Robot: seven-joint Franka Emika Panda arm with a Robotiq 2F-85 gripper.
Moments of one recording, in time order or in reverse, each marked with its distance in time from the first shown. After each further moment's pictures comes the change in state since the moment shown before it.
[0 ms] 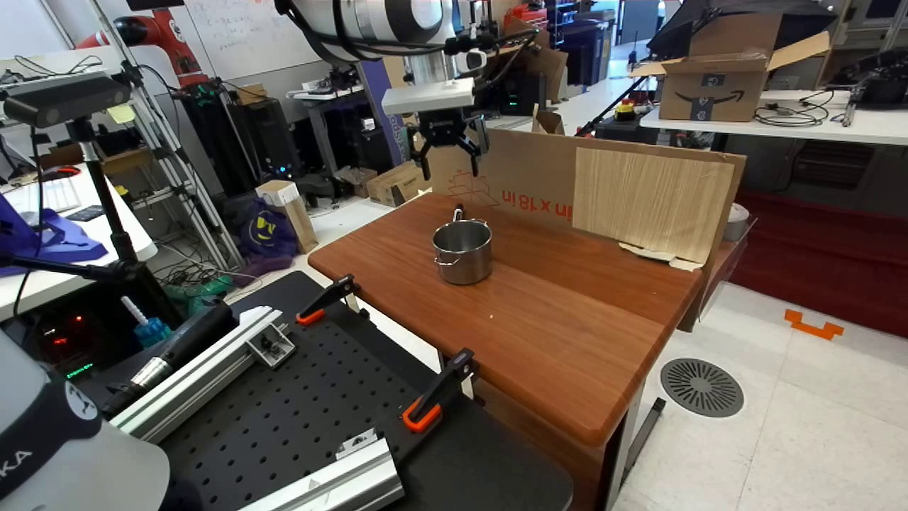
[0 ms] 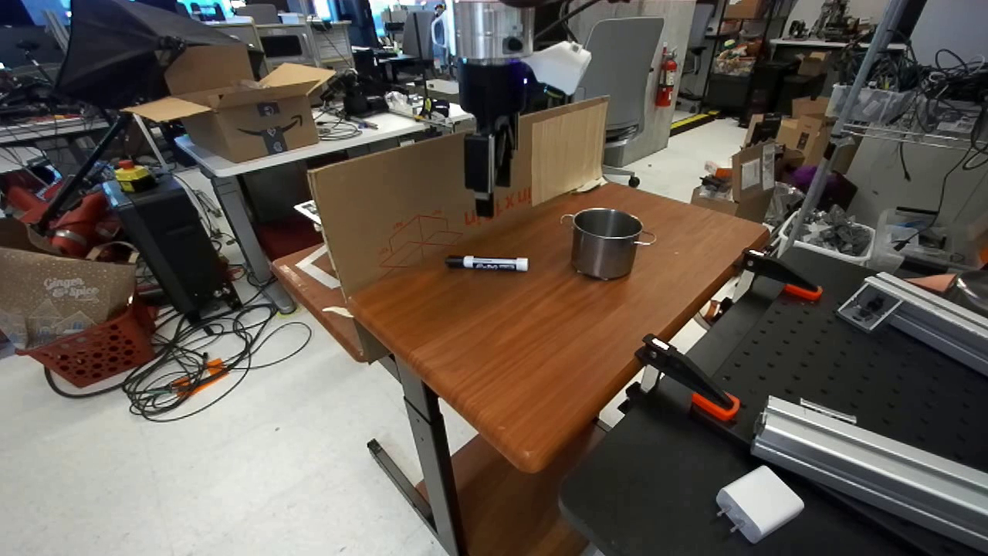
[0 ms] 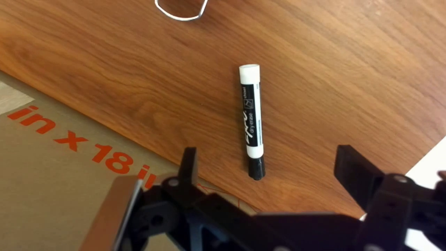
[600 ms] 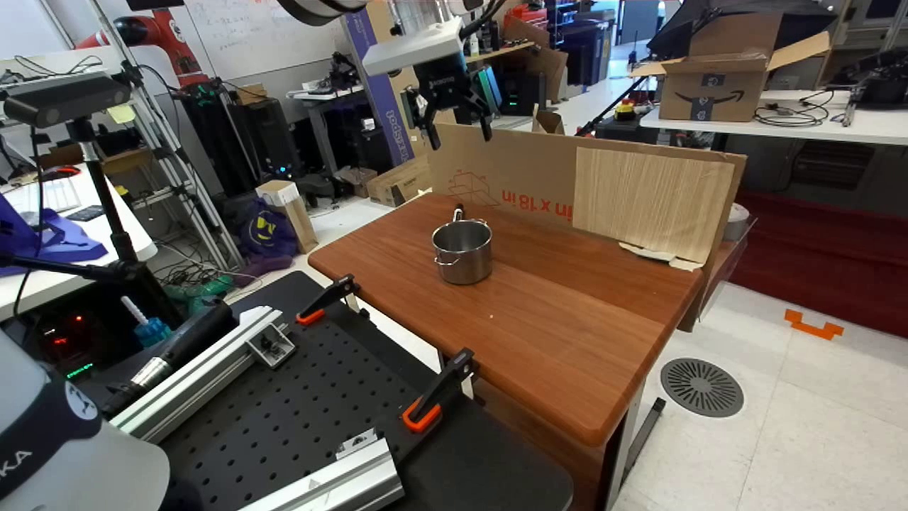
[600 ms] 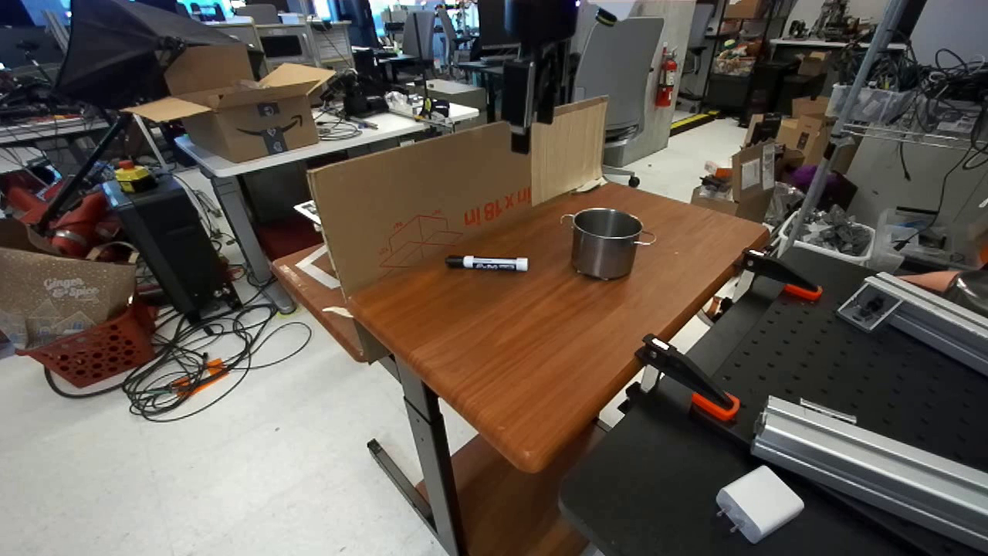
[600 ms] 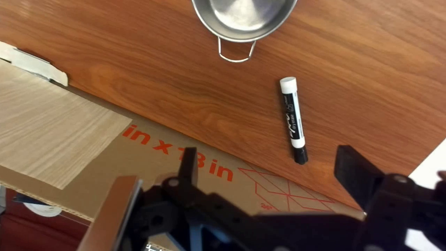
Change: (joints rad) arm -0.013 -0.237 -0.050 -0.173 -0.075 0.032 0.158
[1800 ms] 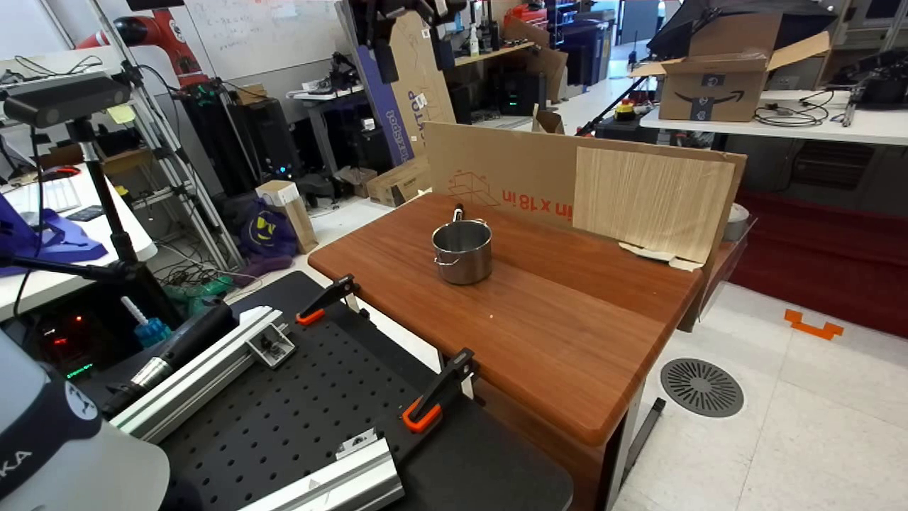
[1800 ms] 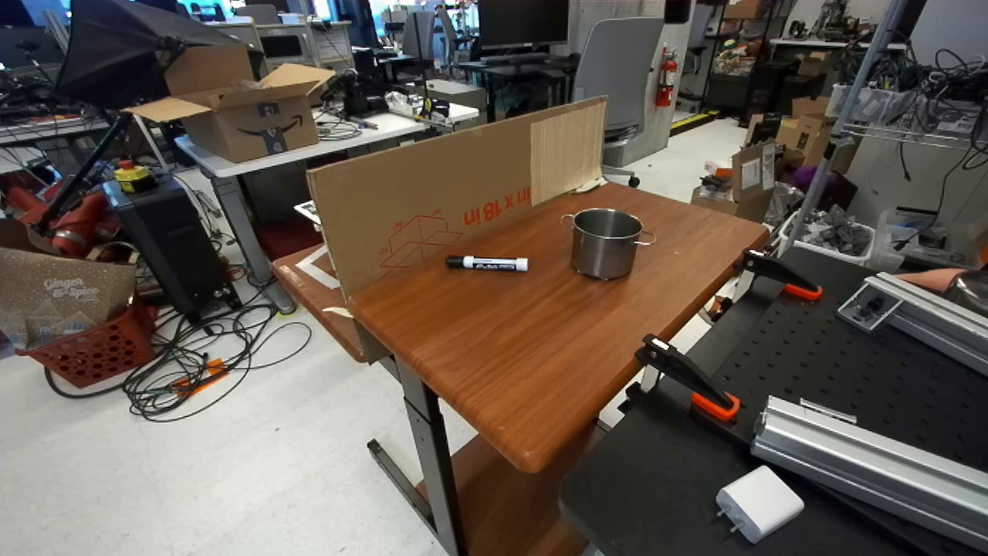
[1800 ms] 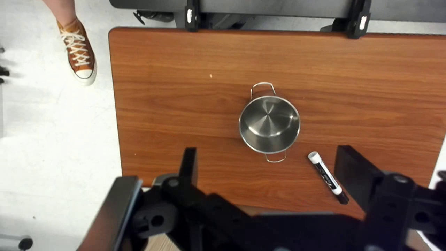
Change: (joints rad) arm -0.065 -0.512 -0.047 -0.211 0.083 -0.439 0.155
